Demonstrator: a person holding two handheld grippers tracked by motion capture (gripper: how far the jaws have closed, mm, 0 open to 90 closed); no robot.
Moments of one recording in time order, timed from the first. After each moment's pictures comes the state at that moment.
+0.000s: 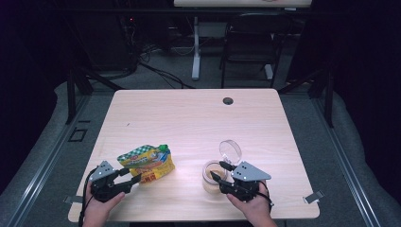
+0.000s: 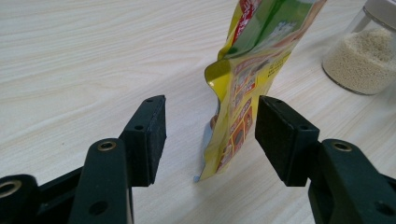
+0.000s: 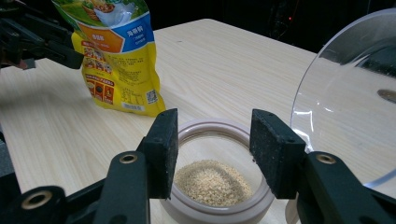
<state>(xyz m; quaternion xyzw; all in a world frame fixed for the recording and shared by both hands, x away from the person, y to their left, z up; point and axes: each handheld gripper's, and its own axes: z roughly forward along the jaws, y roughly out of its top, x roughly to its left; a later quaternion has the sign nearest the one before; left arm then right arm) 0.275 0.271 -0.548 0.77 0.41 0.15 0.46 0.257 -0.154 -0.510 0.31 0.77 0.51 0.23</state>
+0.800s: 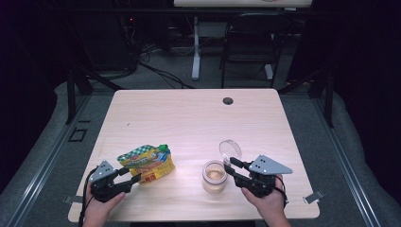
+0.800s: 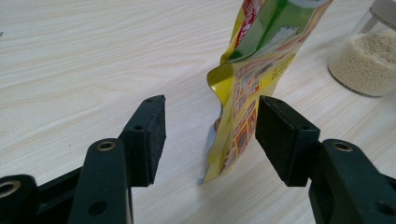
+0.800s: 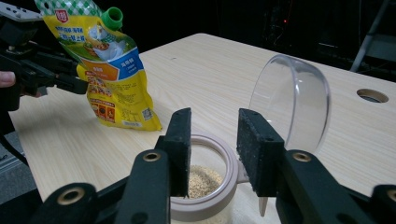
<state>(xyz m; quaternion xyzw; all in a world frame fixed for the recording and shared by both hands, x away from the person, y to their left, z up) 0.274 0.270 -0.547 0.77 0.42 0.16 0.45 0.255 -0.188 -0.480 0.33 0.75 0.53 0.21</state>
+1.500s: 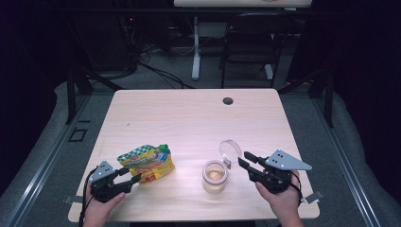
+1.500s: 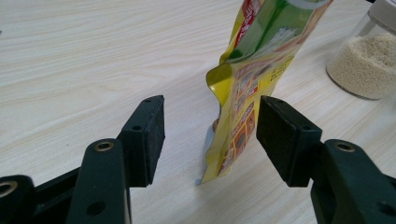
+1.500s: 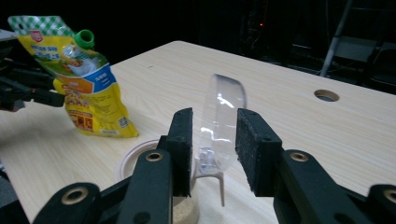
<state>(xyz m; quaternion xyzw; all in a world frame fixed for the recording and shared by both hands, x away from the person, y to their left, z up) 0.274 0.269 -0.548 0.77 0.42 0.16 0.46 0.253 -0.220 -0.459 0.36 0.73 0.53 0.23</state>
